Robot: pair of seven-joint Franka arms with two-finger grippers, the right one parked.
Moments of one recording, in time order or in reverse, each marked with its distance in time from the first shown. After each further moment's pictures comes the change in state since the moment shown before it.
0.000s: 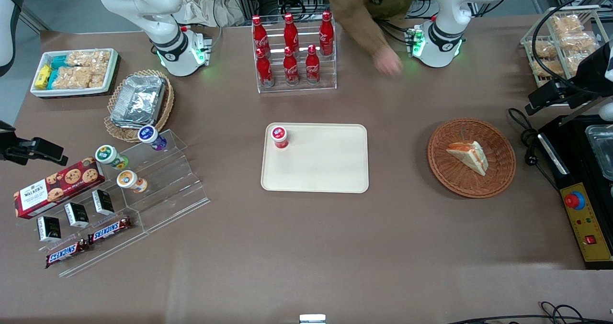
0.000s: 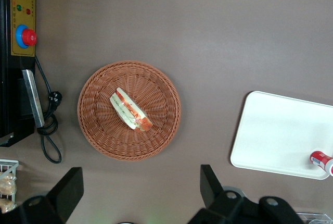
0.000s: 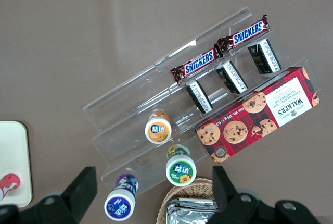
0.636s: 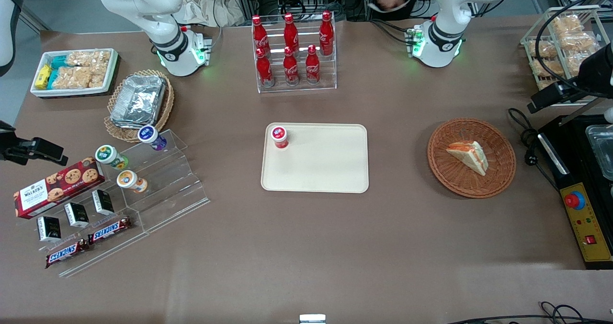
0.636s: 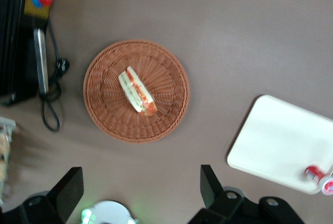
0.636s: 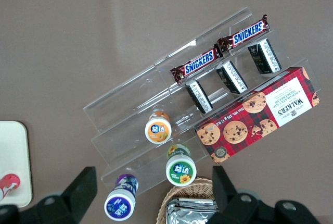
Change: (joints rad) arm 0.016 0.010 0.004 -0.021 0.009 -0.055 -0.237
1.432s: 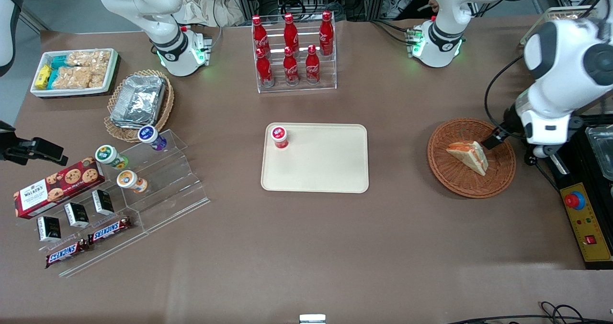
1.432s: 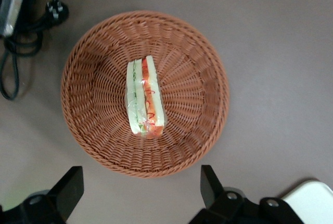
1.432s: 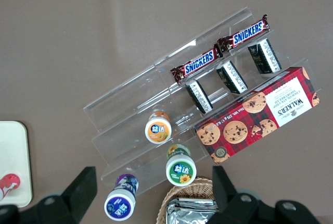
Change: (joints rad) arm 0.000 -0.066 -0.041 -0.658 0.092 0.602 -0.428
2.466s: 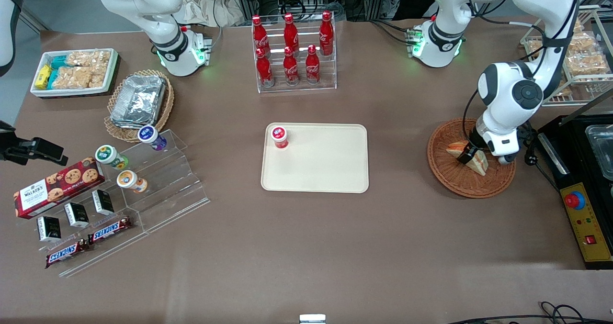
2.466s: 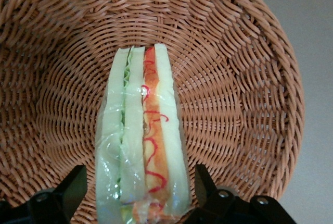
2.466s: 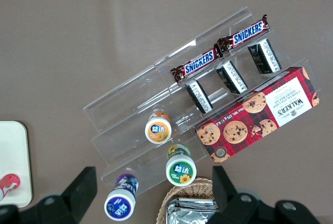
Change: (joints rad) arm 0.021 0.188 0.007 -0.306 0.001 0.598 -0.141
